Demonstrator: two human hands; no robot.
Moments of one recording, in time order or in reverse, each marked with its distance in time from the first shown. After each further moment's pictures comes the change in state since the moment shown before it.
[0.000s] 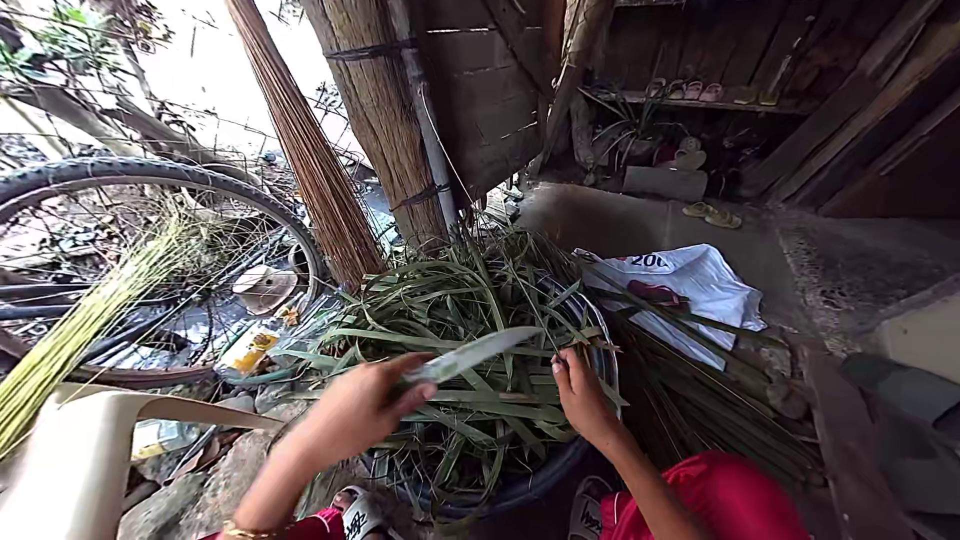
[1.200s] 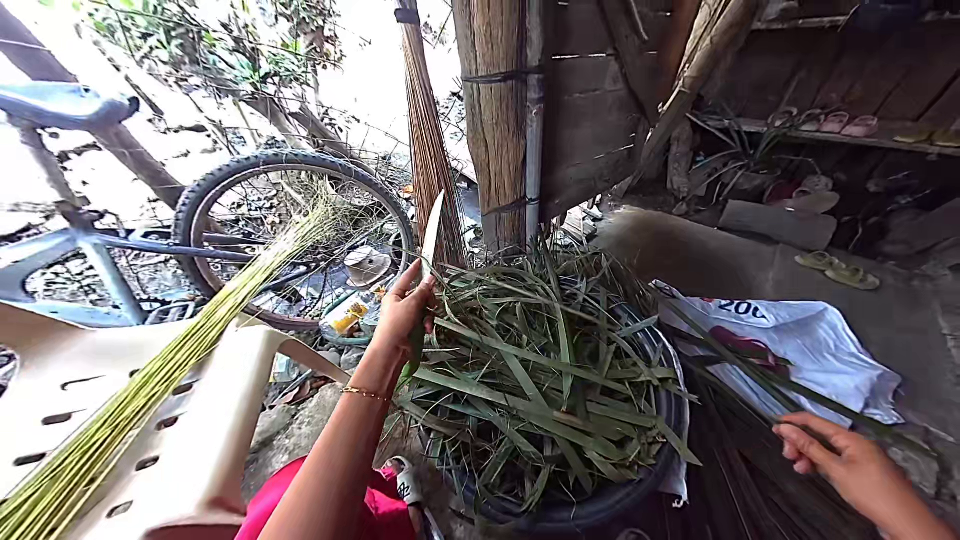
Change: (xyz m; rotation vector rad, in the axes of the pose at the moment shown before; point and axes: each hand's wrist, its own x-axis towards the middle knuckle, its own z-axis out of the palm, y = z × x) left_hand 0.042 -0.069 -0.031 -1.117 0.751 -0.429; right_hand -0.018 0.079 -0.155 -0.101 0.074 0.067
